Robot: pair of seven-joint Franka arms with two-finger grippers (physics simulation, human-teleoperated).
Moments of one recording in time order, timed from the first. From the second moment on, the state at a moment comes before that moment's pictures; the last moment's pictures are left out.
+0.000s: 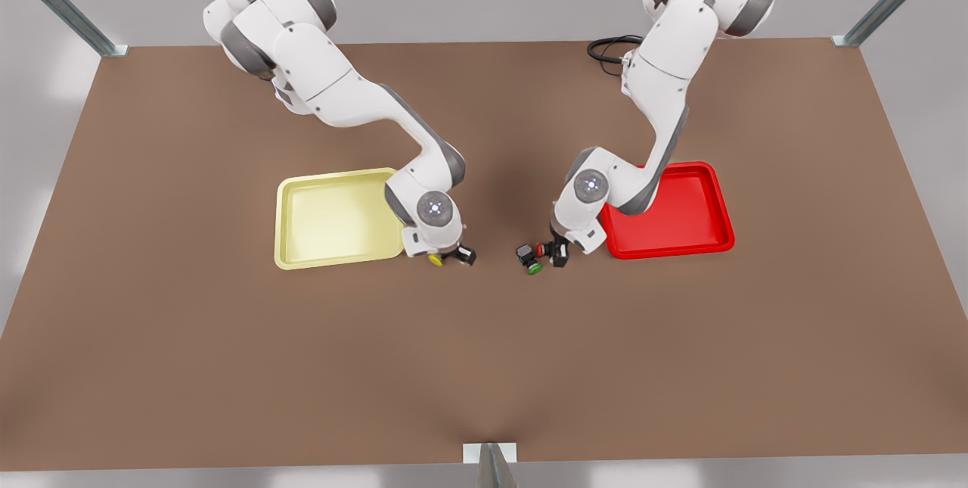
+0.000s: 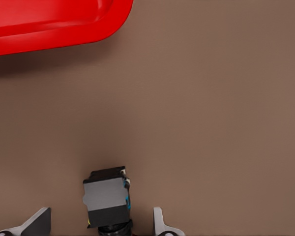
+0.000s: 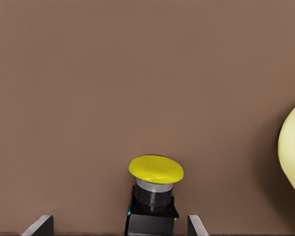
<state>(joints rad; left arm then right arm) -0.45 0.54 -0.13 -2.06 0.02 2.68 -2.07 0.54 0.73 0.17 -1.61 -0.09 2.29 1.27</state>
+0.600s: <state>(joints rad) -0.46 0.56 -0.12 -2.07 0.03 2.69 -2.07 0.52 0.73 0.20 -1.77 -0.23 2.49 1.44</state>
